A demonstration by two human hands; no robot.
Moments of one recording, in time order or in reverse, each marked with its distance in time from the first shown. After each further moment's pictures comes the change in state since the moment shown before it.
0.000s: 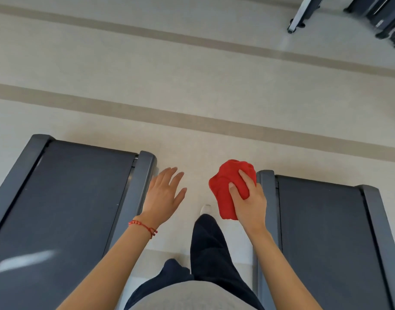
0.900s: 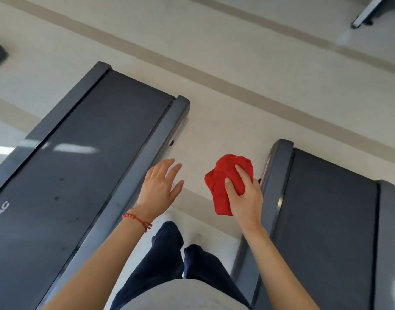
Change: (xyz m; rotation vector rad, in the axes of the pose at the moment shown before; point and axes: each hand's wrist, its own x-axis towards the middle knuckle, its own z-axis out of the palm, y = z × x) left_hand -0.348 0.105 0.021 0.039 0.094 -0.254; right_hand -0.286 0.088 -0.077 -0.055 -0.218 -0.204
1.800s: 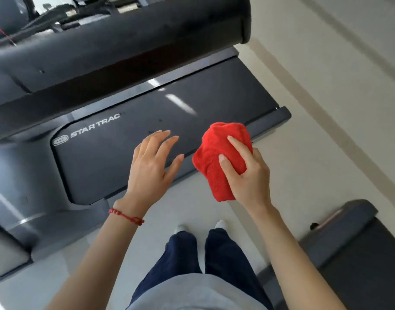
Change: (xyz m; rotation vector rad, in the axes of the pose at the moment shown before) left_hand -0.280 -0.128 -0.134 -0.042 0.513 -0.532; right_hand -0.188 -0.189 0.143 0.011 -0.471 -0.650
